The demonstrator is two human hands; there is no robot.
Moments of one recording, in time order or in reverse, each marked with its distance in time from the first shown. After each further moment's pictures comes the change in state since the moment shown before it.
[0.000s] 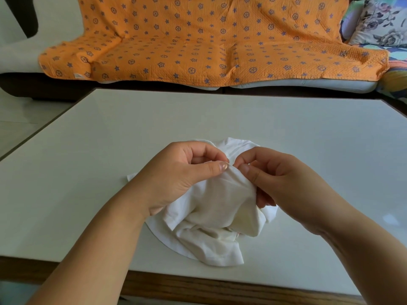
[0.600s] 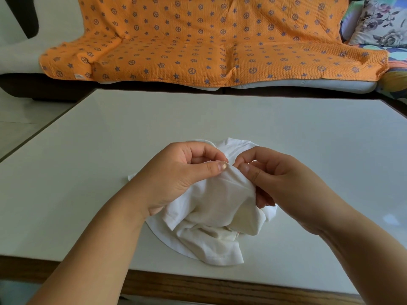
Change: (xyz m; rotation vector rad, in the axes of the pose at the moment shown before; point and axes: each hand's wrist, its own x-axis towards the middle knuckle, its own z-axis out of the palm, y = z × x) left_hand 0.000 -0.001 -0.002 -0.024 -0.020 -0.010; right_hand 0.001 0.001 0.001 0.065 -0.005 -0.003
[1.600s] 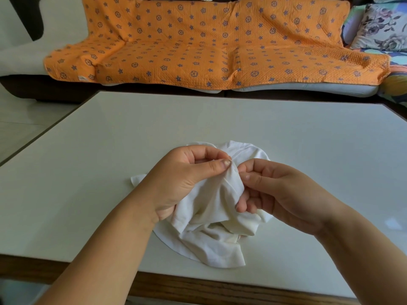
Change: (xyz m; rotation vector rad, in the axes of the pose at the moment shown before) left_hand 0.000 -0.004 0.005 -0.242 0.027 -0.071; right_hand 0.010 0.013 -0.006 0.481 -0.284 0.157
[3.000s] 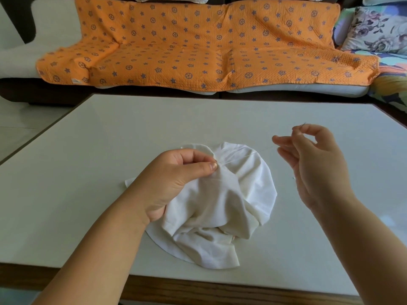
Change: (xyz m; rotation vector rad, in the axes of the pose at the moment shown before) left_hand 0.001 0.000 -0.002 0.055 0.106 -0.057; right_hand 0.007 -0.013 -0.029 0.024 0.901 -0.414
